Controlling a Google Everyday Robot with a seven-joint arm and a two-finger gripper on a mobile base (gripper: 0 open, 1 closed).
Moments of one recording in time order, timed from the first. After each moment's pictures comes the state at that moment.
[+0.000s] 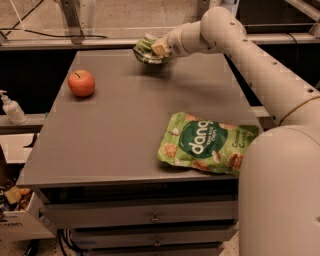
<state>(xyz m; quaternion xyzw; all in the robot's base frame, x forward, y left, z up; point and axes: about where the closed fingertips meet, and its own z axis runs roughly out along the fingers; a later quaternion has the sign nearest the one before) 0.849 -0.011 0.893 -0.44 0.72 0.13 0.52</state>
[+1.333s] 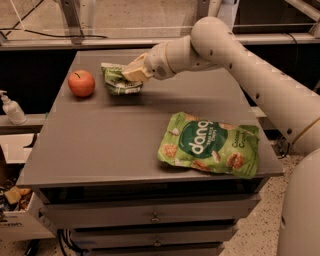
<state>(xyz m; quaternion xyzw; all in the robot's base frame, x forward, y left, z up) 0.707 0.079 0.882 -0.57 0.63 0.26 0.47</state>
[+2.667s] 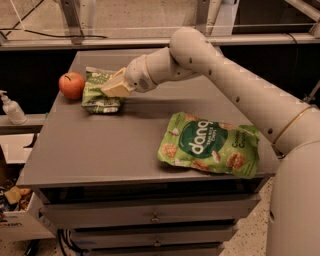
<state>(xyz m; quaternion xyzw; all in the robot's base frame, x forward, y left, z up) 0.660 0.140 0.854 -0.61 0.59 0.32 0.42</state>
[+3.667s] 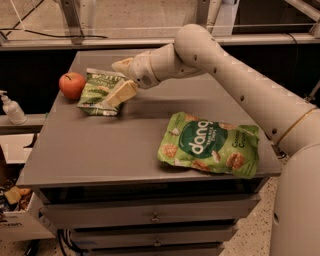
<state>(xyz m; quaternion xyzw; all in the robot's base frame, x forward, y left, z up) 0.665 0.131 0.869 -0.60 0.59 0.32 0.44</state>
